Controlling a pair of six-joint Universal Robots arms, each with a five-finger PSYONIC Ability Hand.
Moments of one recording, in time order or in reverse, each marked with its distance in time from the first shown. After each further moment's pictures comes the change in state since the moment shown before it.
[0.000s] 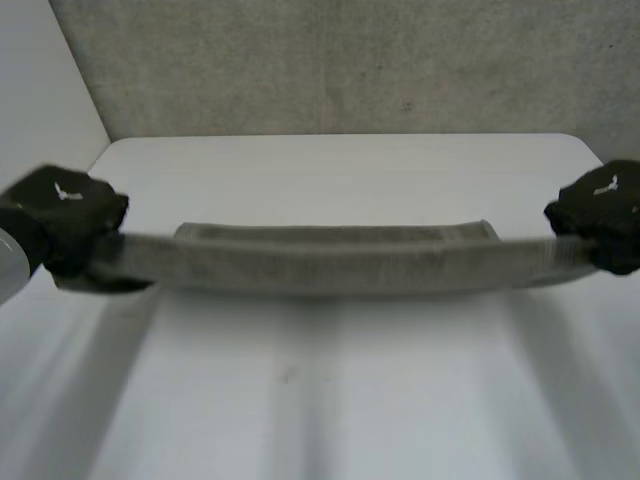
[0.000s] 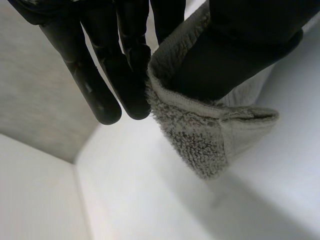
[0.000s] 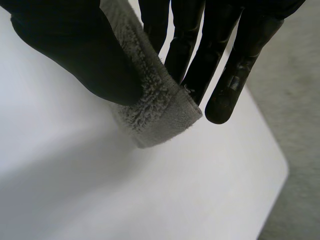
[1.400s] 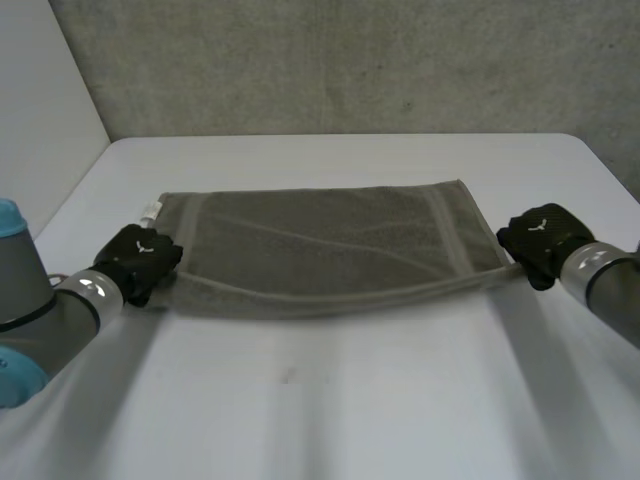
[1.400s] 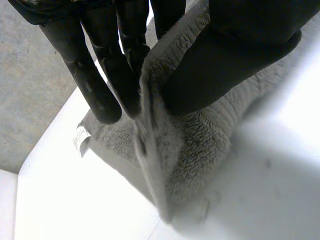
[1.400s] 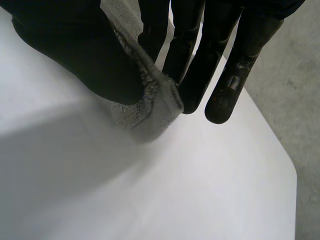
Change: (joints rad) left arm 0.025 -0.476 -0.080 0.518 0.107 0.064; right arm 0.079 0.291 0.207 -0.666 0.088 0.164; left_hand 0.009 0.000 0.001 0.000 0.004; right_hand 0.000 0.000 0.005 0.000 0.013
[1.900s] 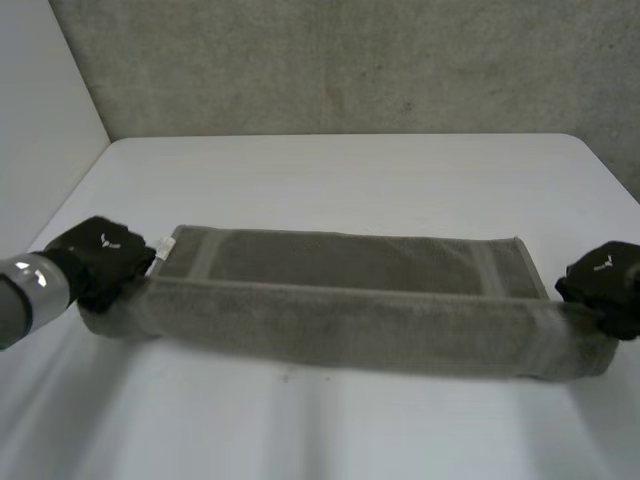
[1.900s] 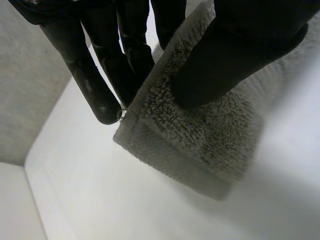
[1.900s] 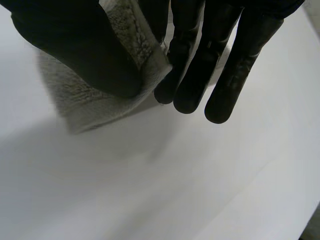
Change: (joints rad) left arm 0.037 0.238 0.051 -0.412 0.007 0.135; right arm -0.202 -0.134 -0.015 0.507 -0.077 -0.301; left_hand 0.000 0.000 0.000 0.000 0.000; right_hand 0.000 0.000 0.000 0.000 0.001
